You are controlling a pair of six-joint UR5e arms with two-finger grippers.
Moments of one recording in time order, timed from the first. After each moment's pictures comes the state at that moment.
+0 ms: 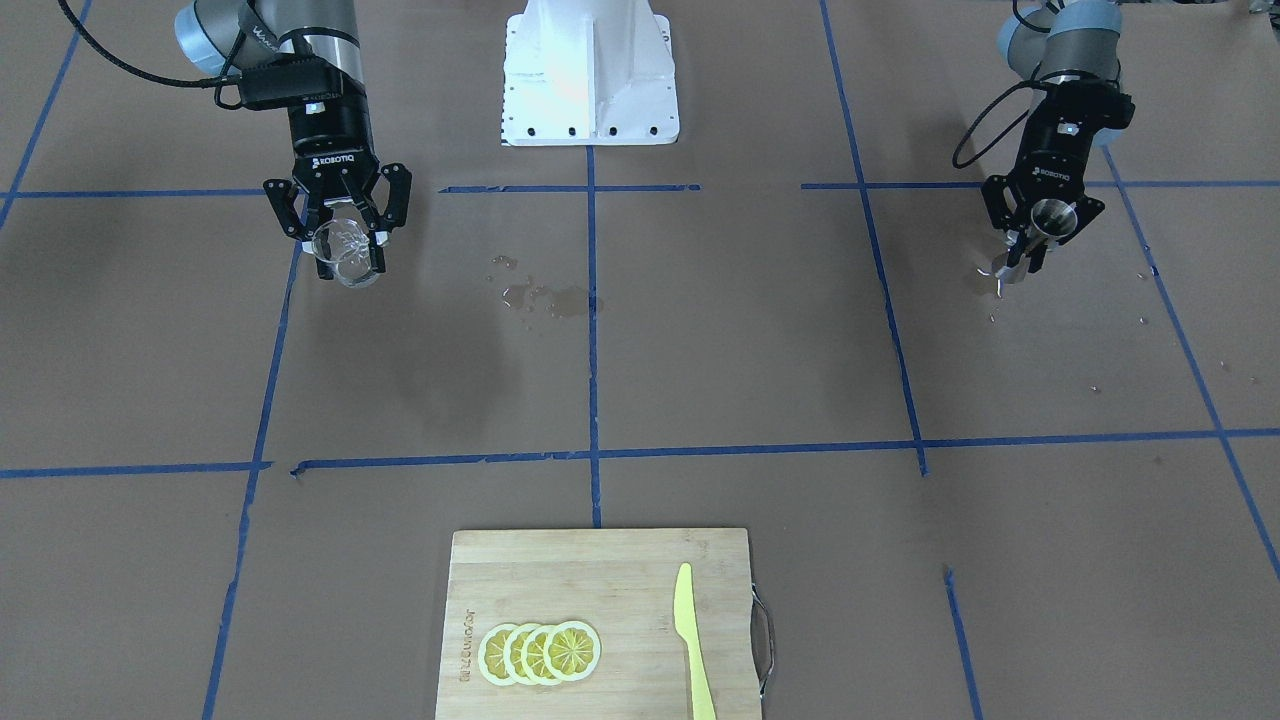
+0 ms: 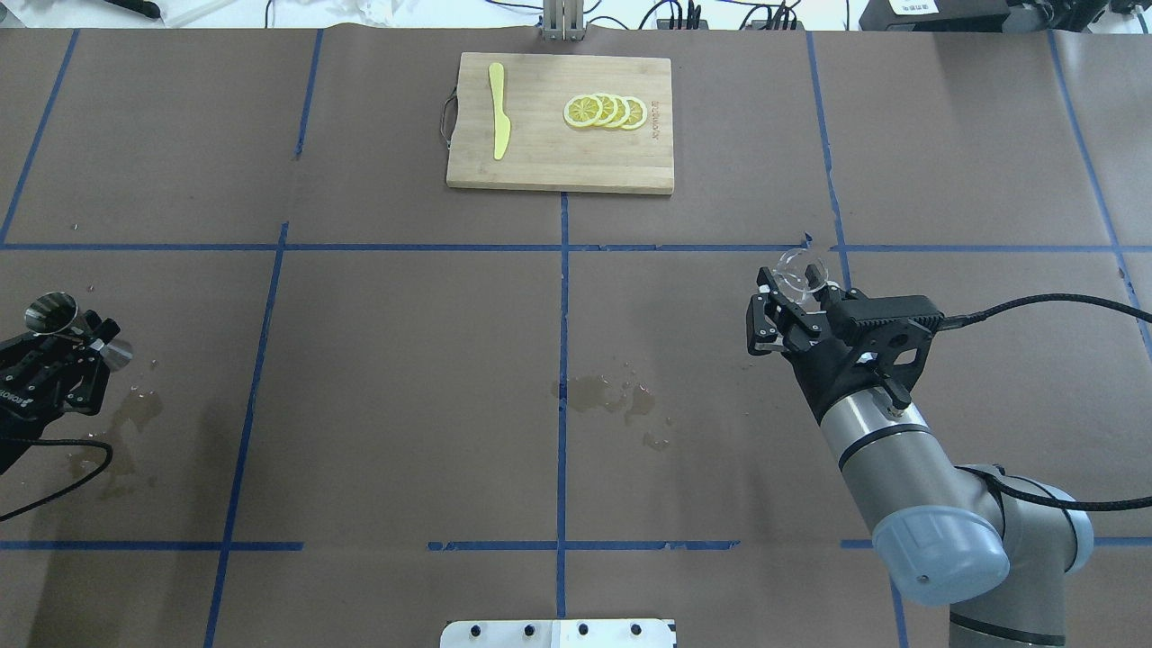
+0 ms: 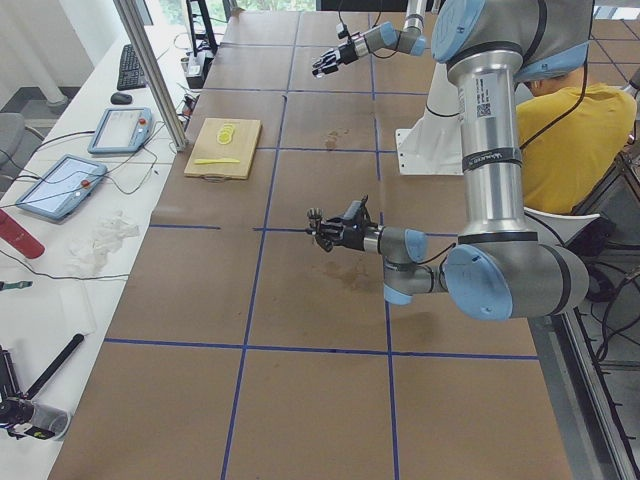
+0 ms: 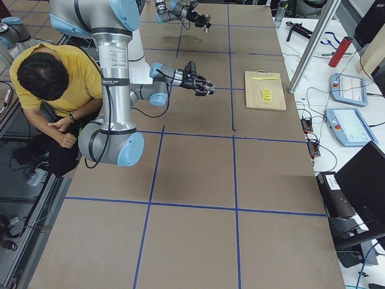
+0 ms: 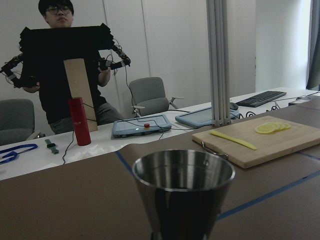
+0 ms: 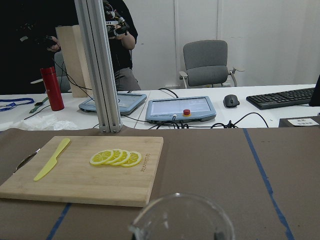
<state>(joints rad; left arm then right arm) -0.26 -1.32 -1.50 -3.51 -0.71 -0.65 0.23 -1.49 2.01 -0.91 0.64 1.18</state>
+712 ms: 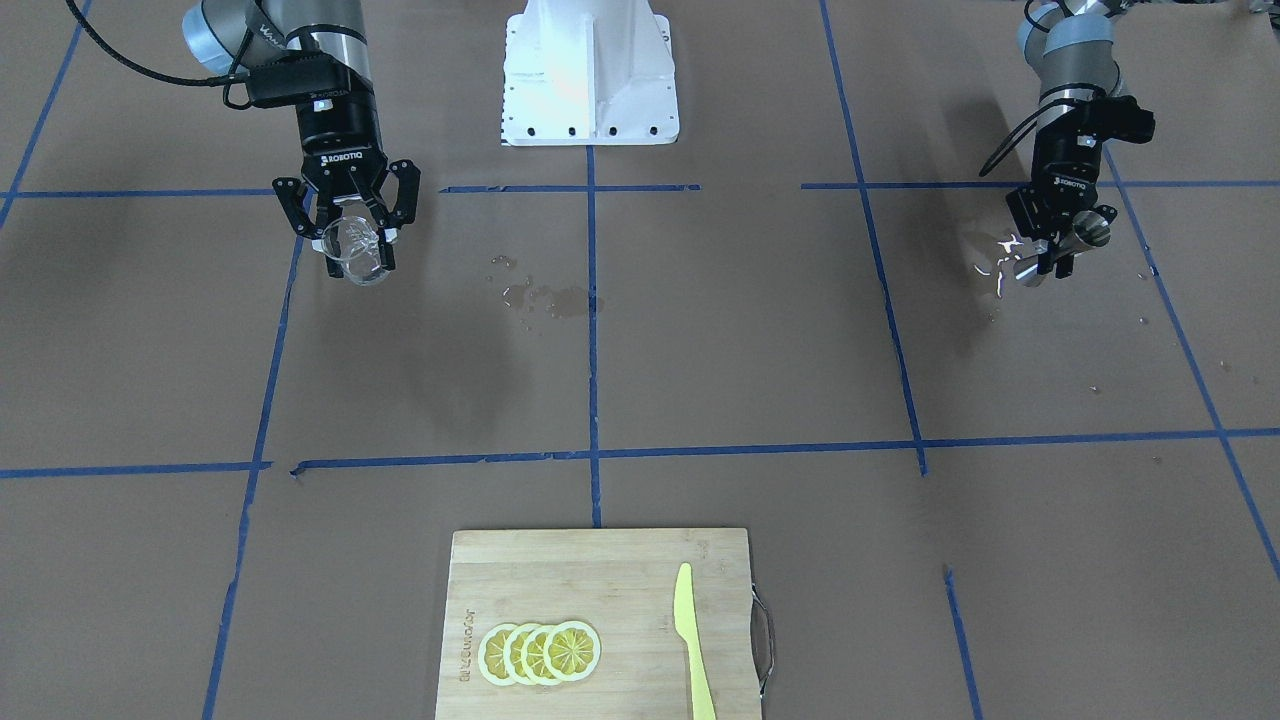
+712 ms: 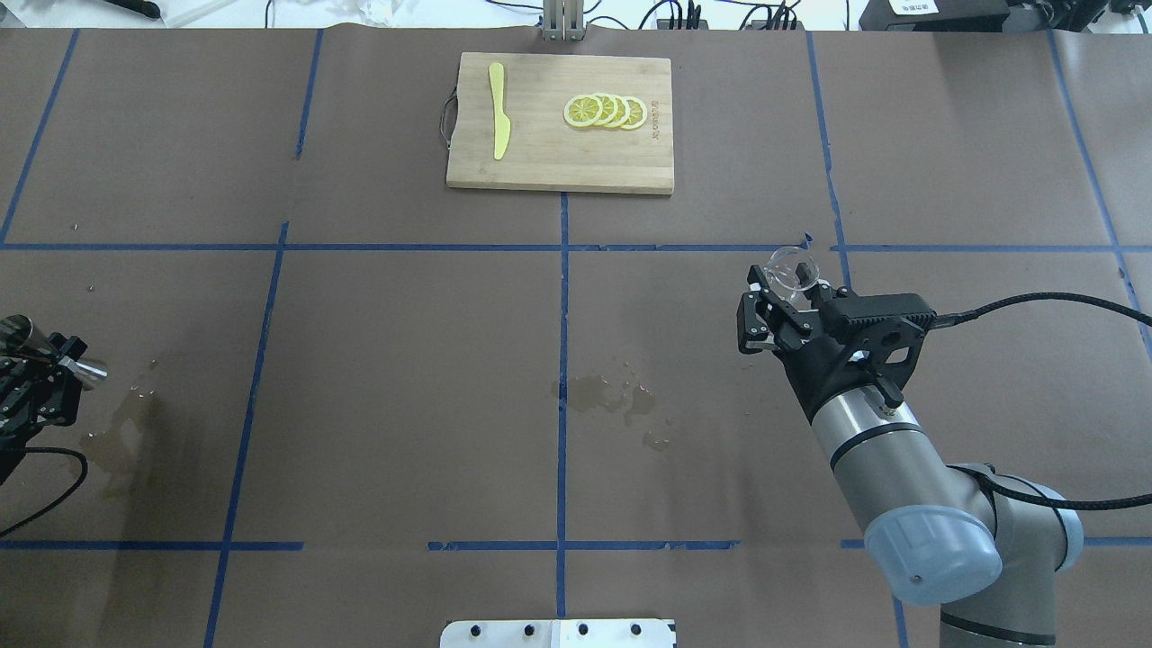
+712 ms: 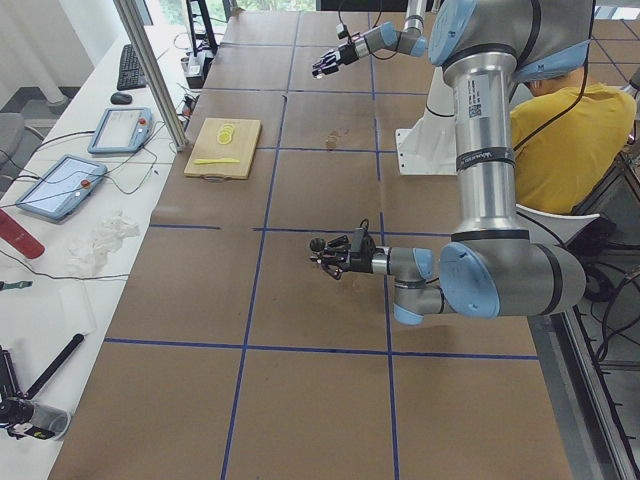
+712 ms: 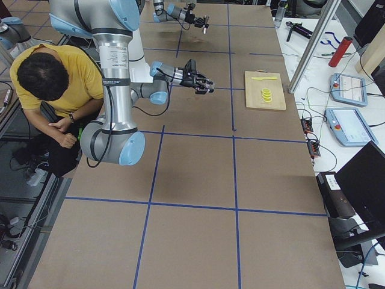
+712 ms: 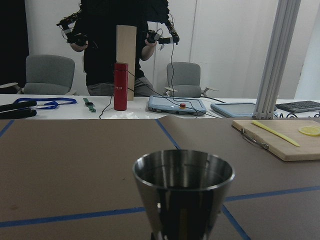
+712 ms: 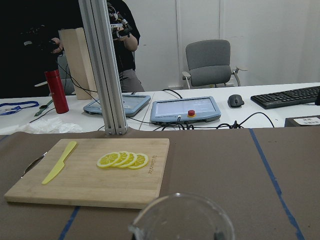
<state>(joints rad) -0.15 -1.31 -1.40 -3.50 -0.46 -0.88 0.22 -1.47 2.01 -0.91 0.64 1.18</state>
